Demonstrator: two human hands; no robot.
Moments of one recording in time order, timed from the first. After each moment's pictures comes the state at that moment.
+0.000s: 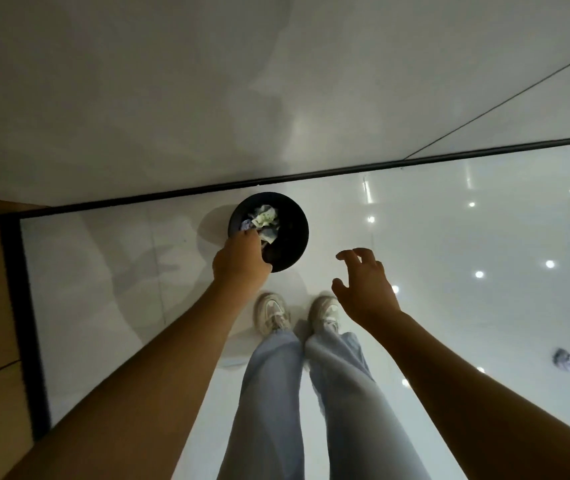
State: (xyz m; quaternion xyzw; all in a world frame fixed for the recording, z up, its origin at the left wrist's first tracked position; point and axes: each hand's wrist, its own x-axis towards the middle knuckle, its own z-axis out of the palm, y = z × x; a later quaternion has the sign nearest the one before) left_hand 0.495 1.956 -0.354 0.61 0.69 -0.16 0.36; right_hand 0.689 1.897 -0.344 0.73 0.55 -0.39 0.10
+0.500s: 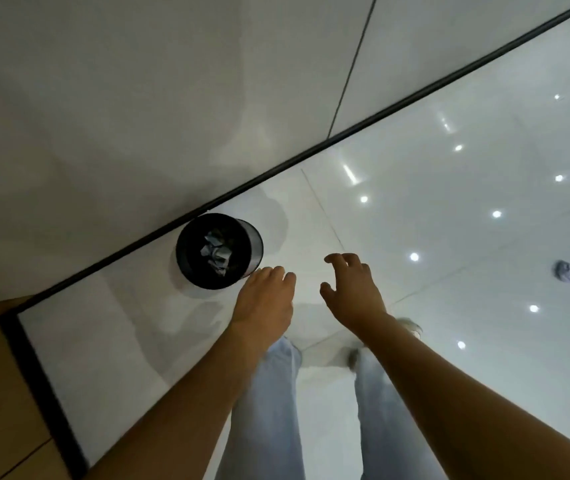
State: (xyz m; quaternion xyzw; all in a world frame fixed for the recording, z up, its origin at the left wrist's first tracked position) left_hand 0.666 1.871 -0.310 0.87 0.39 -0.23 0.21; right_hand 0.812 1.814 -0.323 0.80 0.43 -0.41 -0.02
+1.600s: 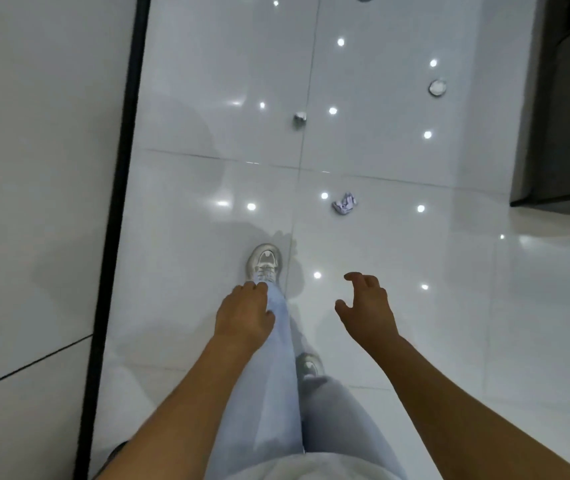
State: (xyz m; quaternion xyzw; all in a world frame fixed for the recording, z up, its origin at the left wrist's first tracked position) left_hand 1.300 1.718 -0.326 0.90 0.09 -0.39 0.19; right_hand 1.331 1.513 -0.331 0.91 -0.09 -0.36 -0.21
